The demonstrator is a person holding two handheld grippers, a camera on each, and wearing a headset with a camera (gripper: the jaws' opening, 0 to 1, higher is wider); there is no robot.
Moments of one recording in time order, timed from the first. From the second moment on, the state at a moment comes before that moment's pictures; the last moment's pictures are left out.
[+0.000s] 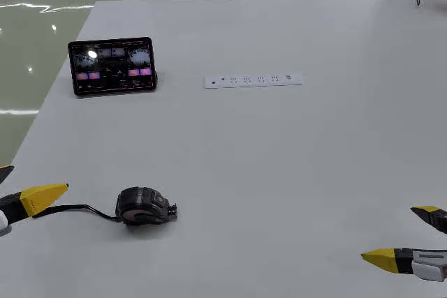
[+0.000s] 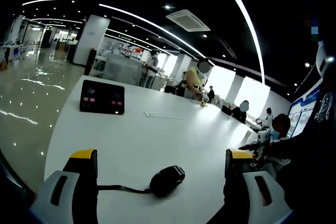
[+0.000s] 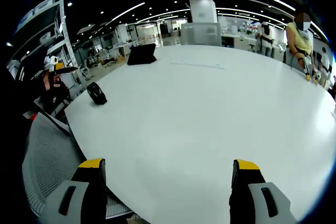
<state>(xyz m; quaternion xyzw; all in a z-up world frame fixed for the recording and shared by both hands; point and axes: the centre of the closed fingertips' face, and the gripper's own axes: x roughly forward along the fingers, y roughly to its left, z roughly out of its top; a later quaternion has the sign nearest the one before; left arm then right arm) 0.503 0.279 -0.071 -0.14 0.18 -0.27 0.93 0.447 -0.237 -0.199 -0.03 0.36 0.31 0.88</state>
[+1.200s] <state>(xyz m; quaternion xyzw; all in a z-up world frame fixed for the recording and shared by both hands) 0.491 0.307 -0.074 -0.14 0.18 -0.23 0.95 0.451 -0.235 -0.193 -0.04 0.35 0.32 0.88</state>
